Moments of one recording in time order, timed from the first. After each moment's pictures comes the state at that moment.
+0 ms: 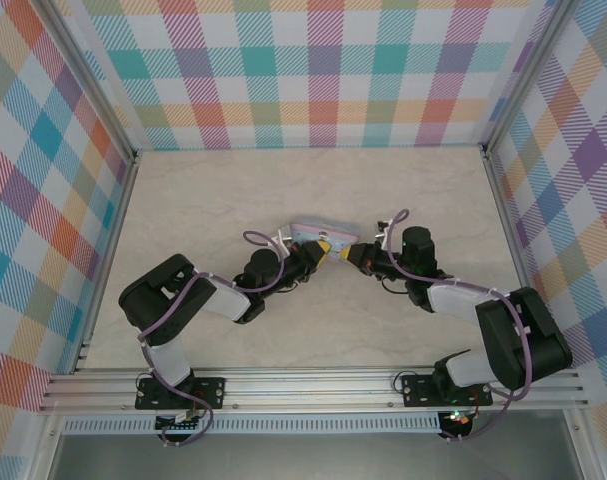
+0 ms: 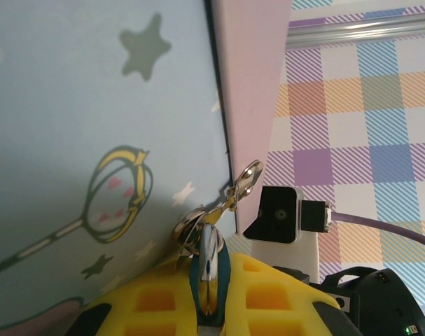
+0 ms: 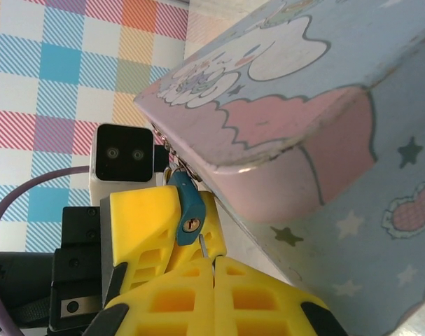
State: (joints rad) left arm -0.77 1.78 0.57 1.14 0.16 -1.44; right arm 0.37 1.39 0.45 0.57 -0.74 1.04
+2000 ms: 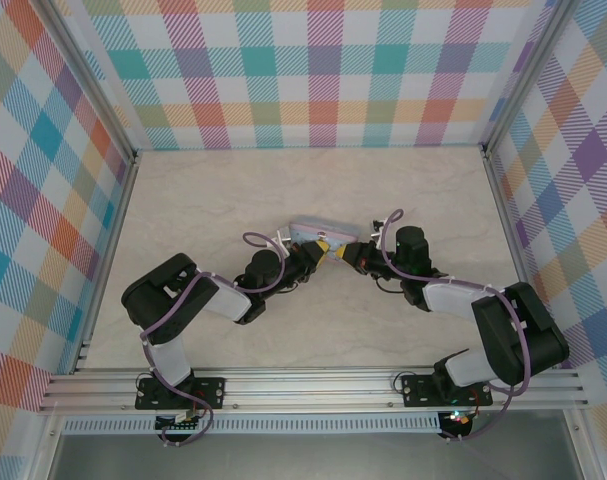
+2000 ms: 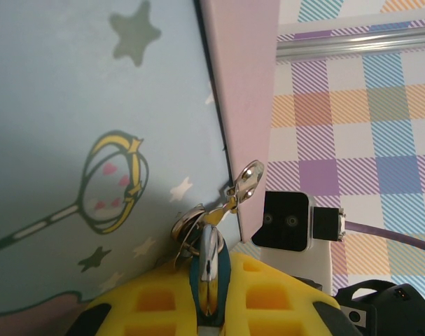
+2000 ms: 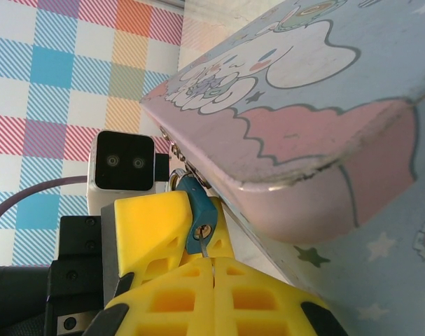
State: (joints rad) left arm -0.77 1.79 0.57 1.15 0.13 -1.45; right arm 0.41 1.41 0.47 0.59 -0.68 1.04
